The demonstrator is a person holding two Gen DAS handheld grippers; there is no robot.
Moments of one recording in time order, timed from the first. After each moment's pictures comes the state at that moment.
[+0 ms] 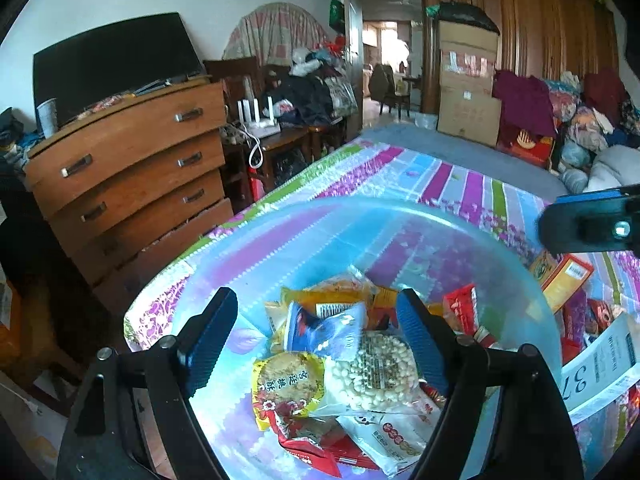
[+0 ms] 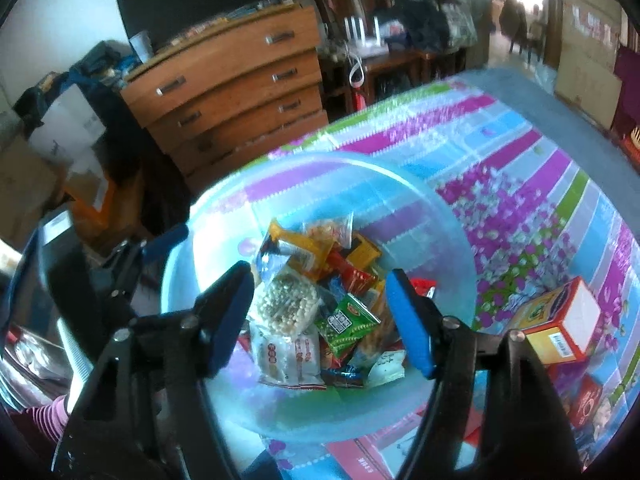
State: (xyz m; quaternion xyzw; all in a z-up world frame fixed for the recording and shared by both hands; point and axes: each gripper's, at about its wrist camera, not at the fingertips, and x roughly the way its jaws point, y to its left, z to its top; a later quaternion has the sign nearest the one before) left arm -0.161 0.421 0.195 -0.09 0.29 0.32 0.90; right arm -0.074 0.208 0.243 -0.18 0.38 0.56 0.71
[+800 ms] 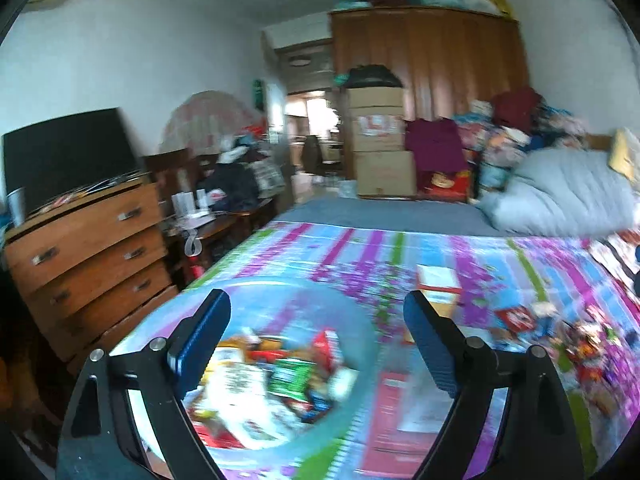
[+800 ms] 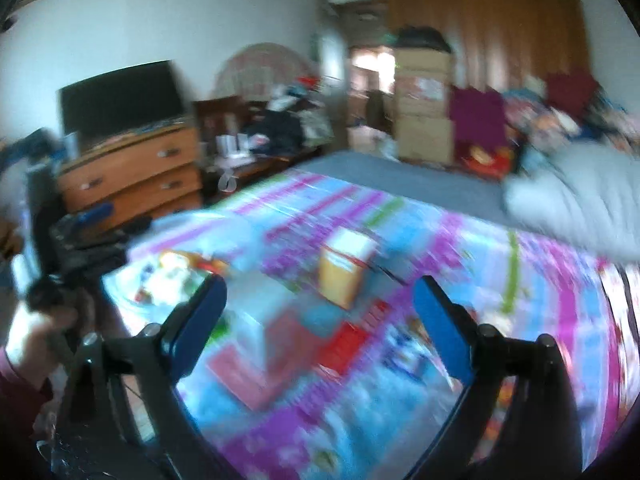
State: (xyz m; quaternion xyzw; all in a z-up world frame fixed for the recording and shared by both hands) left arm -0.183 0.240 0.261 0.00 0.18 0.20 0.96; right arm -0.114 -0.111 0.246 -0.05 0.25 0.35 0.90
